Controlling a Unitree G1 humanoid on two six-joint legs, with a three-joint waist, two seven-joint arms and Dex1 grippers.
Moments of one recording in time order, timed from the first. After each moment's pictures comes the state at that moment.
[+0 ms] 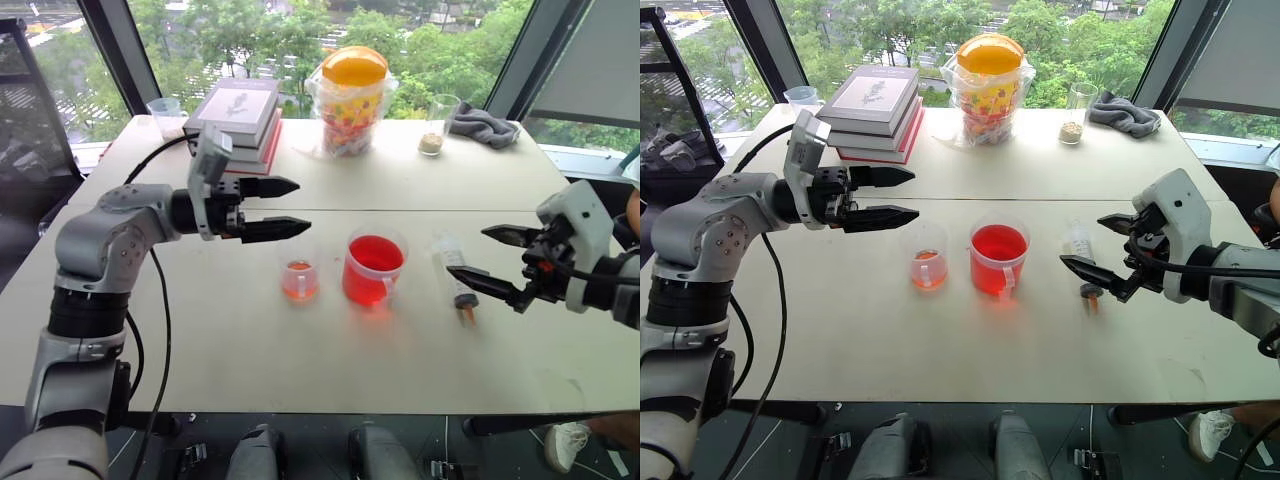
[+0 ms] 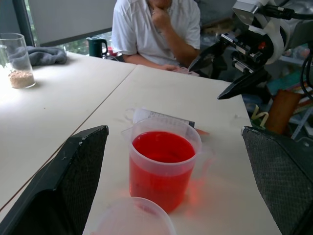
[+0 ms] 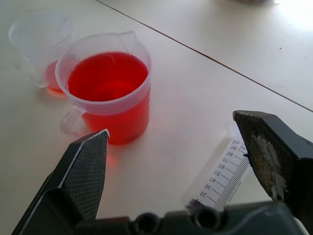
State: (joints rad) left arm -0.79 0.65 0.03 -0.03 -0.69 0.73 -1.15; right arm -0.21 -1.04 -0.47 -0.66 0.78 1.14 0.62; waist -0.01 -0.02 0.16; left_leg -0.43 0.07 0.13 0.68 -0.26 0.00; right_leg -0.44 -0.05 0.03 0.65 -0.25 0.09
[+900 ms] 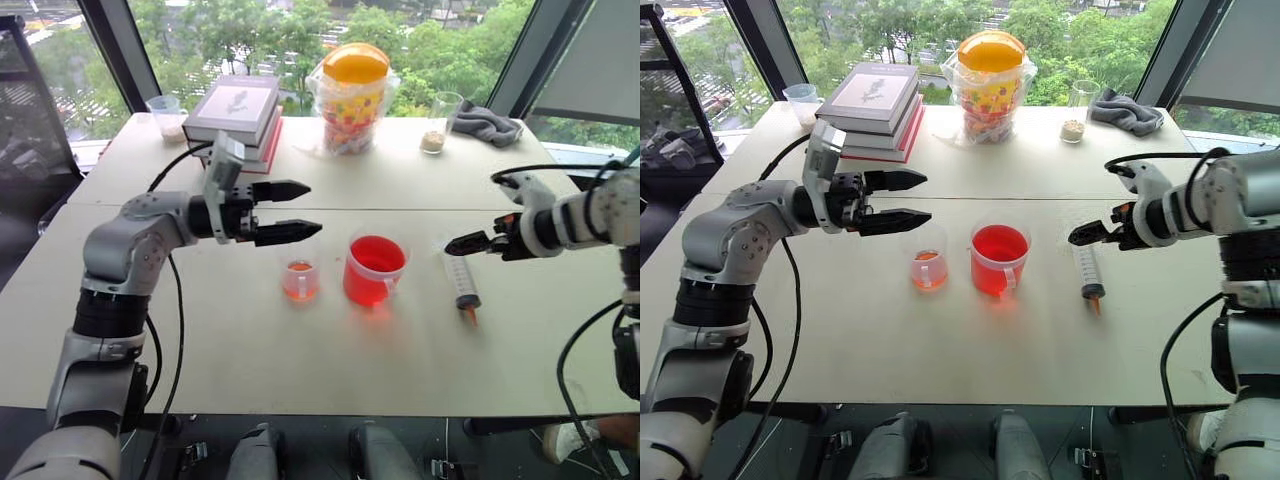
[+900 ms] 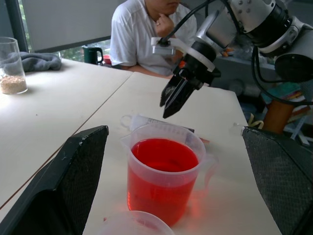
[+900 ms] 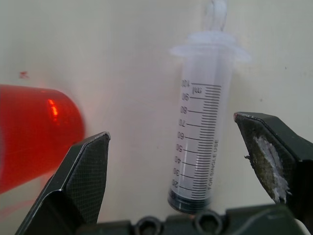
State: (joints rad) left arm -0.78 0.57 0.01 0.01 -0.66 0.66 -1.15; right arm -1.03 -0.92 0.19 0.38 0.62 1.59 0.52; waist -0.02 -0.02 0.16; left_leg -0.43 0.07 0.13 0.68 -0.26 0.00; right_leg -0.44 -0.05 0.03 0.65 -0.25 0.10
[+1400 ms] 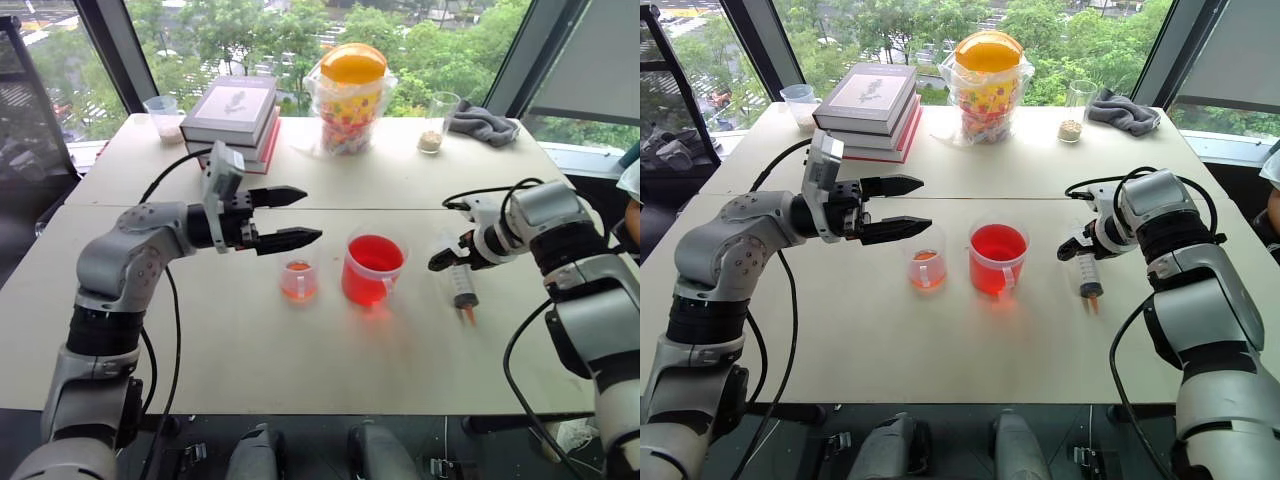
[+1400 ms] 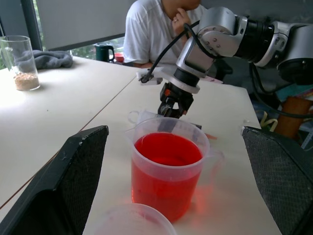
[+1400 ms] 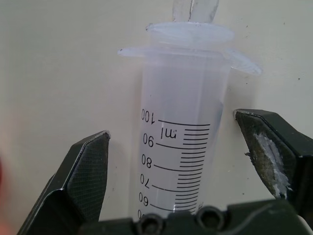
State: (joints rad) left arm -0.70 0.59 0.03 -0.10 -0.67 0.68 -1.06; right arm -1.18 -0.71 0.43 0.85 0.26 1.27 0.72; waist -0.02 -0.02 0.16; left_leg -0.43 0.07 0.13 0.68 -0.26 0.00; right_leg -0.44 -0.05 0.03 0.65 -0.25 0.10
